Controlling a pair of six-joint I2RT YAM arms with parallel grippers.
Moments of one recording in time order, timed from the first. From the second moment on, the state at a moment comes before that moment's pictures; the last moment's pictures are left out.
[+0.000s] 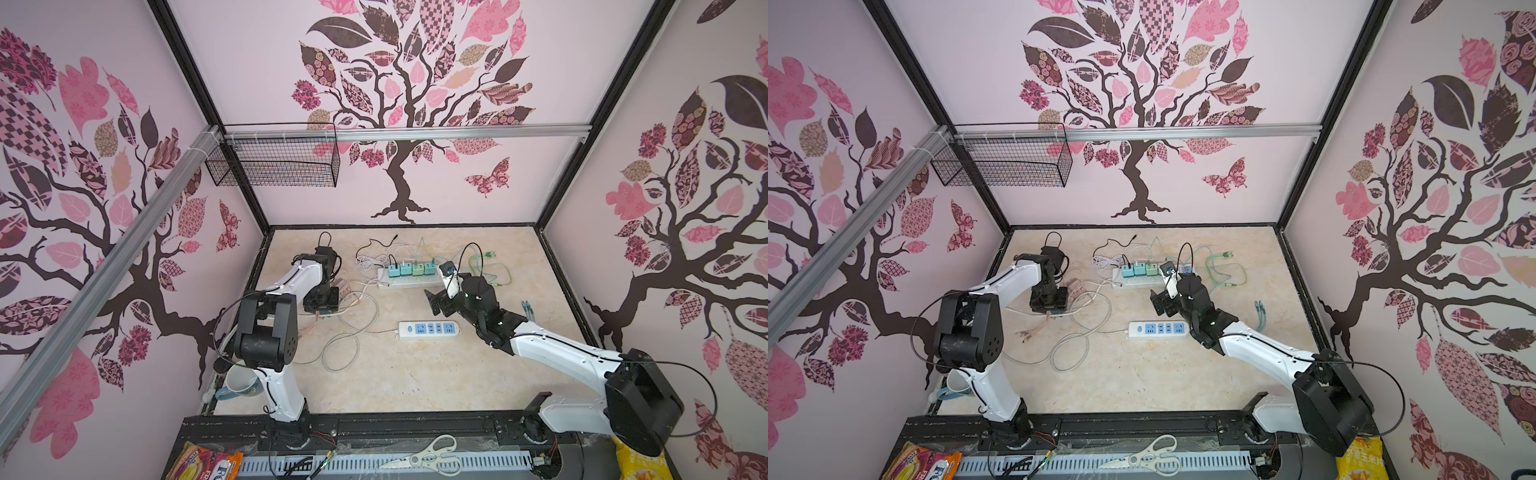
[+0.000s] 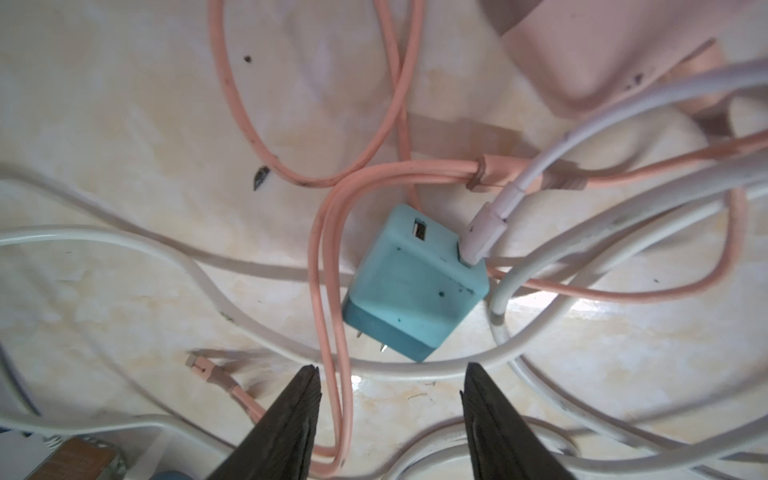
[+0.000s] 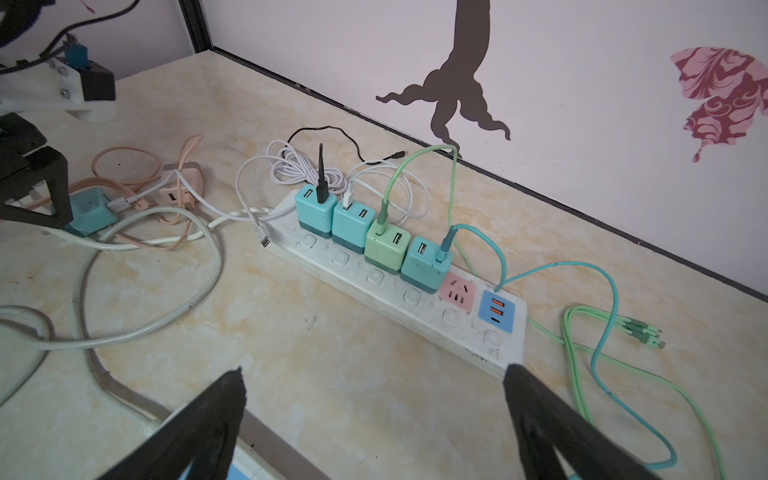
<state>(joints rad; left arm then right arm) -0.16 1.81 1.32 -1.01 -0.16 -0.19 0.66 1.29 0.71 0.20 0.19 -0.05</state>
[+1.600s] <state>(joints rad) -0.19 1.97 1.39 -1.01 -0.13 -0.16 0.66 1.27 0.64 0.22 0.30 -0.03</state>
